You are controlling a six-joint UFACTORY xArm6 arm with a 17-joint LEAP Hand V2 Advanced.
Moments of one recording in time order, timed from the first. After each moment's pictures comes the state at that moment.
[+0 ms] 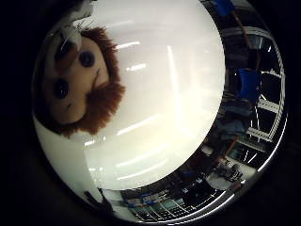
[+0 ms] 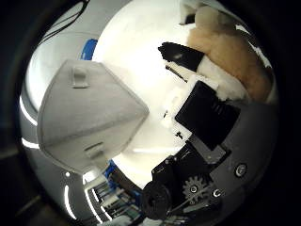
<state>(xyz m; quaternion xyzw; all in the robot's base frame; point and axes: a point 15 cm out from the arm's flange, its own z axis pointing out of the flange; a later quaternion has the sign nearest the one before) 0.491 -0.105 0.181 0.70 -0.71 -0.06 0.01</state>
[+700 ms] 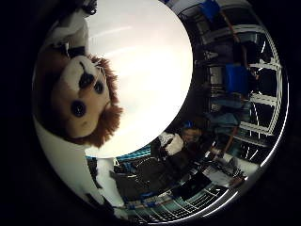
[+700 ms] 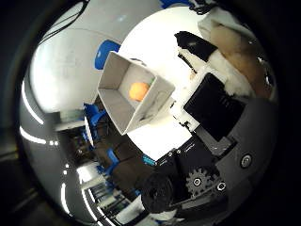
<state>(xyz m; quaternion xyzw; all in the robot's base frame) 0.392 -0.068 0.413 0.73 -0.69 -0.01 -0.03</state>
